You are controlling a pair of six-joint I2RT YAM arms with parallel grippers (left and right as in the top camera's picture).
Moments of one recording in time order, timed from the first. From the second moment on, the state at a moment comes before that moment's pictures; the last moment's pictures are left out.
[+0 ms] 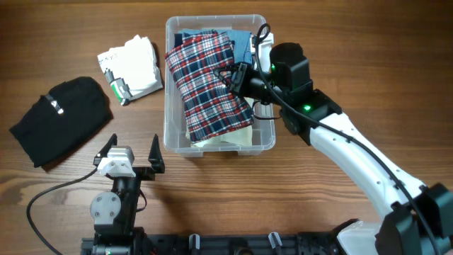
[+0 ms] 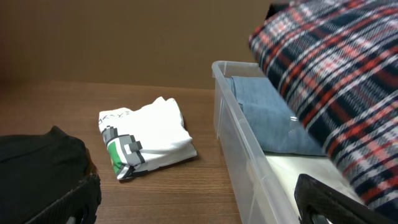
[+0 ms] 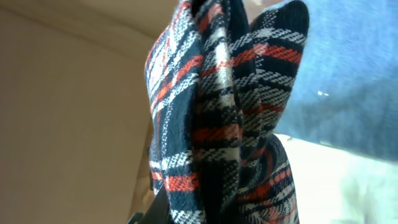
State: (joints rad) left arm 0.00 0.01 0.01 -0.07 0.05 -0.09; right arm 0.50 1.54 1.12 -0.02 -0.45 0.88
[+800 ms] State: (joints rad) left arm 0.00 0.01 0.01 -0.07 0.05 -0.09; right arm 0.57 1.54 1.12 -0.21 -0.23 0.98
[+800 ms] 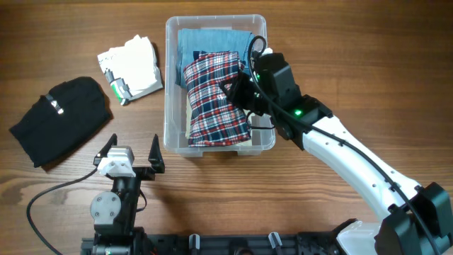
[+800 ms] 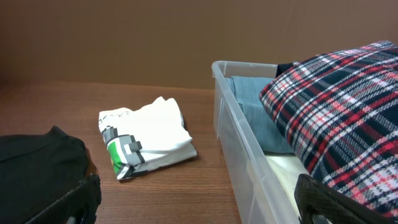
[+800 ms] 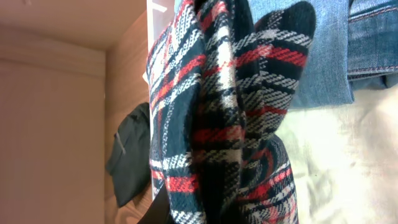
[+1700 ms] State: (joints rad) left arm 0.00 0.01 0.01 -0.07 0.05 -0.09; right arm 0.59 1.61 1.12 -0.24 -0.19 0.78
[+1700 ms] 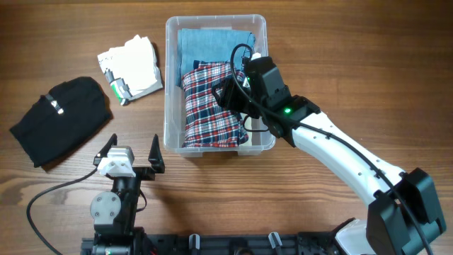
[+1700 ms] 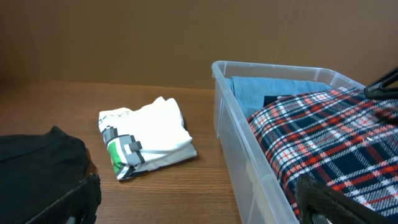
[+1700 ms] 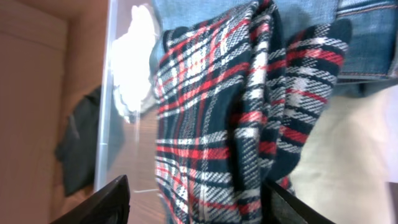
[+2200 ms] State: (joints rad) left arm 0.00 0.01 0.01 -0.07 0.05 -0.09; right arm 0.59 1.56 1.12 -0.35 0.09 0.47
